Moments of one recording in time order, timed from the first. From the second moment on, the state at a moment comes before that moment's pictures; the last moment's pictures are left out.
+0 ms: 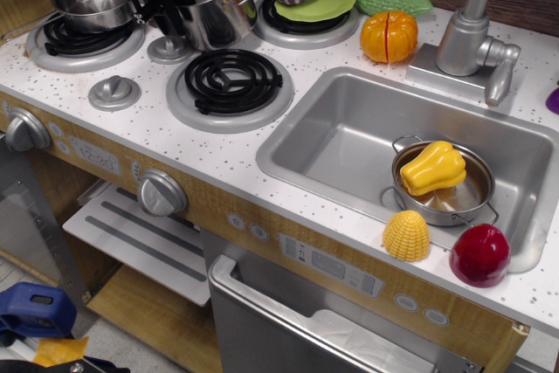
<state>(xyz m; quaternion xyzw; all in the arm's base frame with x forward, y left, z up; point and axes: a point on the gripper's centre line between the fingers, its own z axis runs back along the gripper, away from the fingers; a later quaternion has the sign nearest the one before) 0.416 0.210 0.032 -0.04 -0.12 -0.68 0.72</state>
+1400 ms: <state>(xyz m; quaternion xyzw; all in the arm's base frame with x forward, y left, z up) 0.390 0.128 0.074 0.02 -0.03 -0.56 0.83</state>
